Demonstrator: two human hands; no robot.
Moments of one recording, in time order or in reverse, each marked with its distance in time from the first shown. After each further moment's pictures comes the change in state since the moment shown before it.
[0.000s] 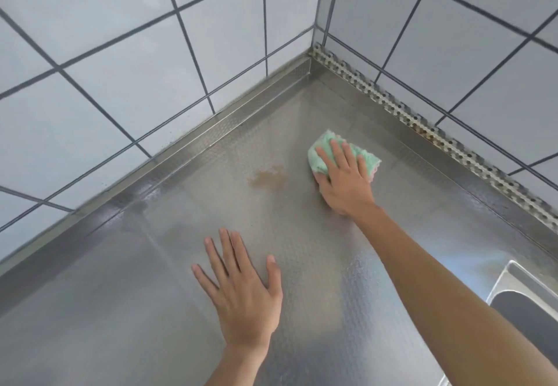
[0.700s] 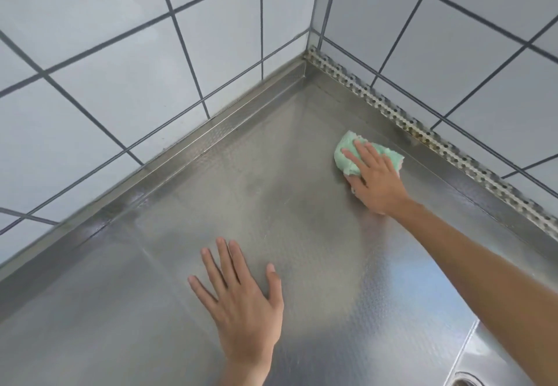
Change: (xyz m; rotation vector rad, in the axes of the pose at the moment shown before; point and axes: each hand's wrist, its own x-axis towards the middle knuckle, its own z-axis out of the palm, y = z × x) left_hand 0.002 -0.001 0.004 -0.012 0.008 0.003; right_hand 0.005 0.073 -0.017 -0.008 -0.008 -0.048
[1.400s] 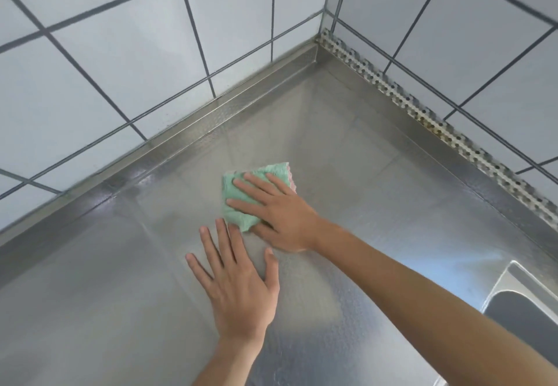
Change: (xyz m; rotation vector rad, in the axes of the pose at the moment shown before) left_hand -0.001 0.002 -0.008 0.027 -0.028 -0.002; right_hand -0.040 -0.157 0.053 -0.001 -0.124 -0.766
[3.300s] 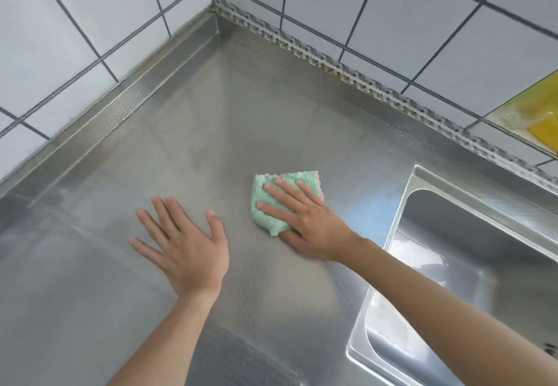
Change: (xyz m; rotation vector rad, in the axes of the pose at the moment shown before) left_hand 0.000 -0.004 0.005 -0.093 0.032 0.011; right_hand -0.188 -0.028 0.029 -0.005 0.106 0.400
